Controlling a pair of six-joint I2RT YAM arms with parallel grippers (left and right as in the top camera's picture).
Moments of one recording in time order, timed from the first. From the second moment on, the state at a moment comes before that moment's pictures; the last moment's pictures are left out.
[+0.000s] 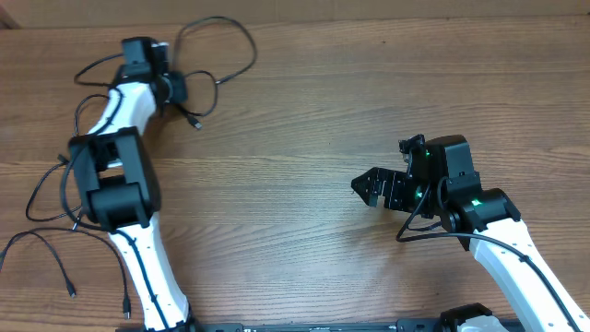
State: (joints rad) left arm 0.19 2.37 1.77 -0.40 0.10 -0.07; right arm 0.24 1.19 0.78 -0.59 -0.44 0.44
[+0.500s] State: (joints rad) left arm 0.27 2.34 1.80 -0.53 0.12 -0.28; right arm 0.24 1.19 0.78 -0.59 -0.44 0.44
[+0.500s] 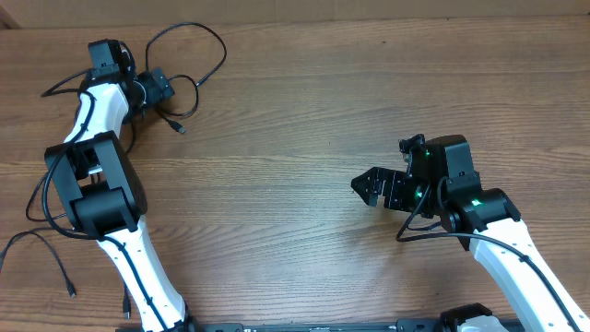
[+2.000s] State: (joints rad) left arm -0.30 1.63 1.74 -1.21 0.17 0.00; right arm 0.24 1.05 1.16 -0.96 0.15 0.28
